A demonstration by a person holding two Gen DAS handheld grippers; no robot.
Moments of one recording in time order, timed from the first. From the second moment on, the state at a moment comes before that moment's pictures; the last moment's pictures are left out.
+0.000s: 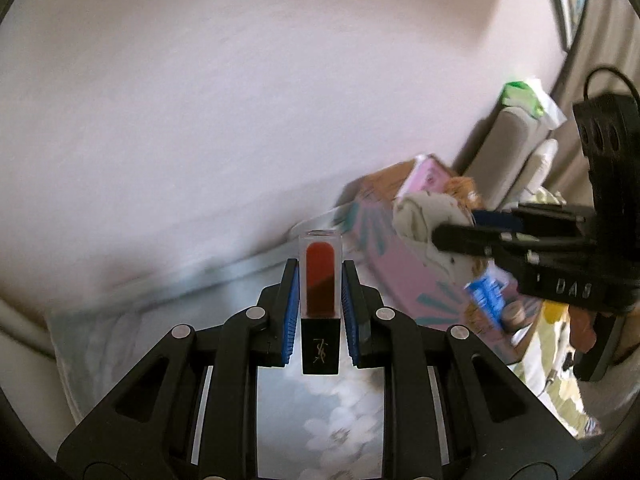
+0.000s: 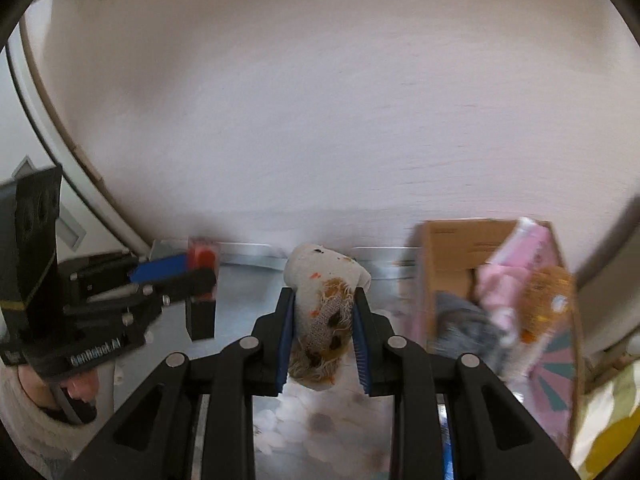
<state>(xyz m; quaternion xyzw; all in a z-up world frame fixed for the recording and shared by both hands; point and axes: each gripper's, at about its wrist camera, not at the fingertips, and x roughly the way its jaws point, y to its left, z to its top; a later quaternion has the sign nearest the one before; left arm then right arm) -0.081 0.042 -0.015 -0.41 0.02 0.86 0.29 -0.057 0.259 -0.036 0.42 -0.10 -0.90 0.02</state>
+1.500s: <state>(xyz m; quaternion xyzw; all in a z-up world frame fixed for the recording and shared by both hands) -0.085 0.307 -0.074 -0.44 0.12 0.78 0.42 0.047 0.379 -0.111 0.47 -0.13 -0.86 -0.13</state>
